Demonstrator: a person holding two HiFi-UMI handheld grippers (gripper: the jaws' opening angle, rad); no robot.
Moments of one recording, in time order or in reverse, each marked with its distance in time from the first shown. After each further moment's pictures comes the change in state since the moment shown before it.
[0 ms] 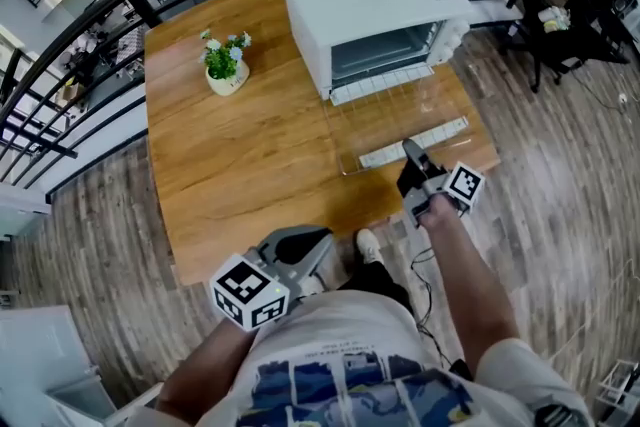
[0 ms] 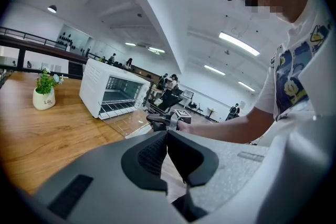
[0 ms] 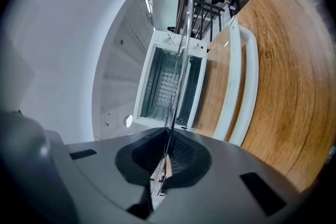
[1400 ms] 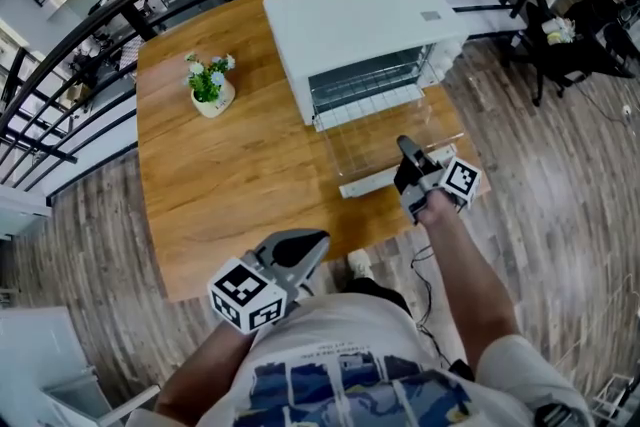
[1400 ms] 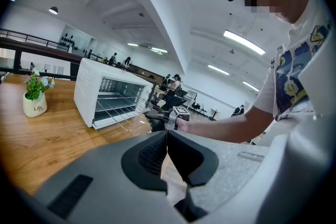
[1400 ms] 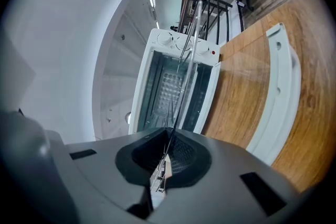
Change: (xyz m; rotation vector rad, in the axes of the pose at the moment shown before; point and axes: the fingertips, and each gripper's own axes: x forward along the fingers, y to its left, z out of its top) left arm 0.073 0.016 0.038 -0.004 -0.004 0.037; right arm 0.043 -0.003 0.081 -0.030 0.056 0.016
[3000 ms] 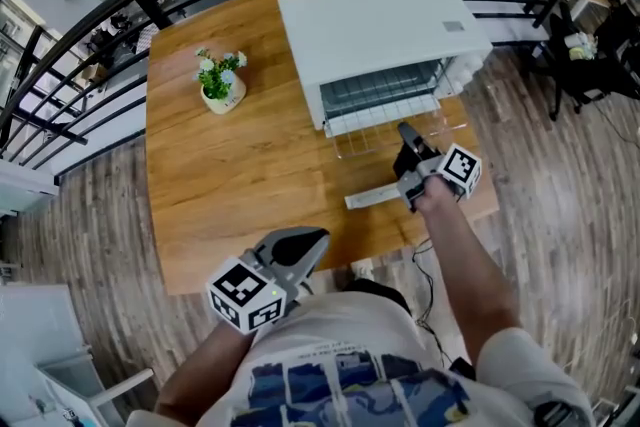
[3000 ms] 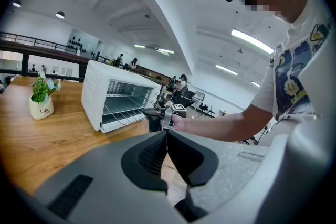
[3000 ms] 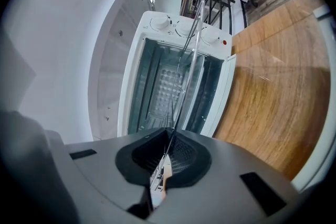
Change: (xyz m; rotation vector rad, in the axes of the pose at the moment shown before) left arm 0.018 0.026 0.014 -0.007 -0.006 0.087; right arm 0.069 -0.004 0.022 0.010 0.032 0.000
